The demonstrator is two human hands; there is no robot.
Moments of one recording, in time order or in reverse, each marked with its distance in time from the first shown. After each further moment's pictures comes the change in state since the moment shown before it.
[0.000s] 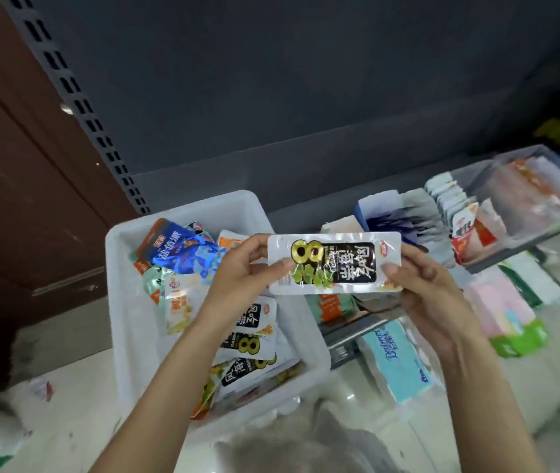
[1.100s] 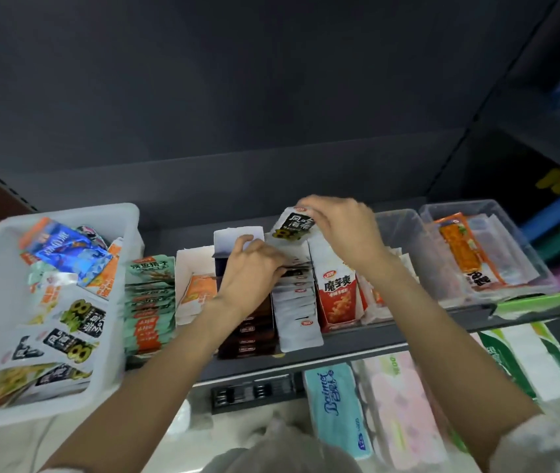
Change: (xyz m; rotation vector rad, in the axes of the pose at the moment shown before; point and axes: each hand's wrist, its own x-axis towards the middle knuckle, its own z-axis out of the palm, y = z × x) left_hand 0.162 -0.057 0.276 1.584 0.186 0.389; right_hand 0.198 -0.103 -0.211 -1.311 -0.244 -0.849
